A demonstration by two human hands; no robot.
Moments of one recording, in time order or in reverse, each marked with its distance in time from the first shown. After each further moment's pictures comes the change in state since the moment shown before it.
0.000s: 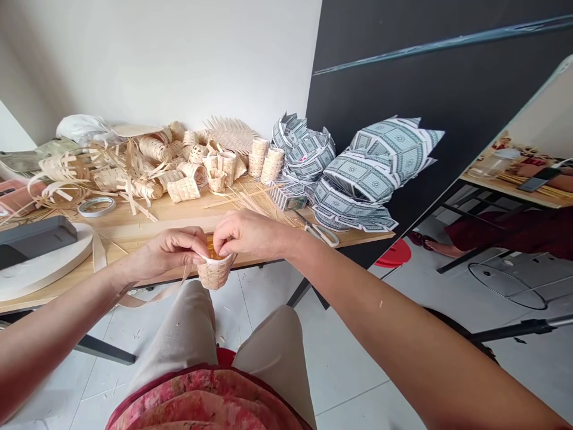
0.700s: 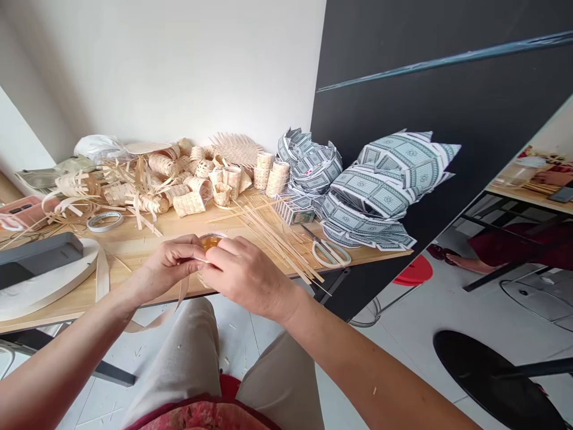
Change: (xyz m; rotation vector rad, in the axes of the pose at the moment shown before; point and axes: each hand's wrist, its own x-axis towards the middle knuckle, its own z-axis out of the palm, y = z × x) left_hand 0.007 0.002 0.001 0.210 0.306 -0.027; right_hand -0.005 -0.022 0.034 -0.779 0.521 -0.170
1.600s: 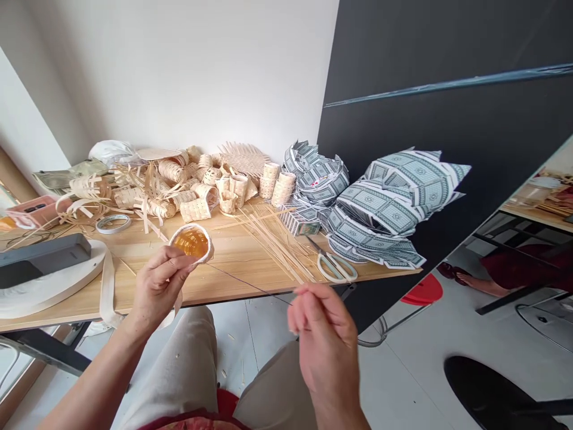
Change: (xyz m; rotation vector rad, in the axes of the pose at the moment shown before) left_hand -0.032 -0.010 0.017 0.540 0.533 0.178; right_hand -0.063 -0.040 -0.020 1.105 0.821 1.353
